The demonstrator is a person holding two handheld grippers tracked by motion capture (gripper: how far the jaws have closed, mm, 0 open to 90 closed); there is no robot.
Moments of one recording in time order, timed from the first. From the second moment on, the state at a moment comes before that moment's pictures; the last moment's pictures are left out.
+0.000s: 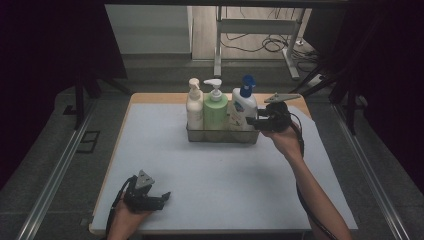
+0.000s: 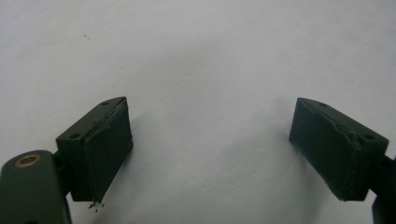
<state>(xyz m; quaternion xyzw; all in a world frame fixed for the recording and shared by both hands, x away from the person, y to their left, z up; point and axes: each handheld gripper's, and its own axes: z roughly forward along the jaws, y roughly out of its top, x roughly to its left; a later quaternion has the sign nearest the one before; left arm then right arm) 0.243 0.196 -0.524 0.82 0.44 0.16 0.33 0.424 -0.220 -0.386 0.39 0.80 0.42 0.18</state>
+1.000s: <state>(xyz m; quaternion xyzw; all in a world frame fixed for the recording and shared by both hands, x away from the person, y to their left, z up) 0.243 0.196 -0.524 0.82 0.44 0.16 0.33 0.451 -0.240 -0.415 0.42 0.80 0.38 0.19</state>
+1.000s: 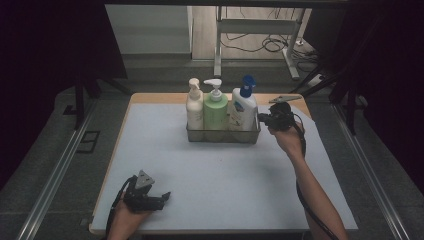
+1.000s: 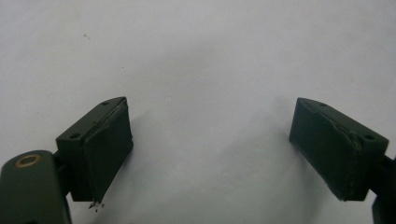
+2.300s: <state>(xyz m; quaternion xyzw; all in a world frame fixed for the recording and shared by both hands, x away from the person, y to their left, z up) 0.243 0.196 -0.524 0.82 0.44 0.16 0.33 0.485 -0.212 -0.459 0.43 0.81 0.36 0.14</state>
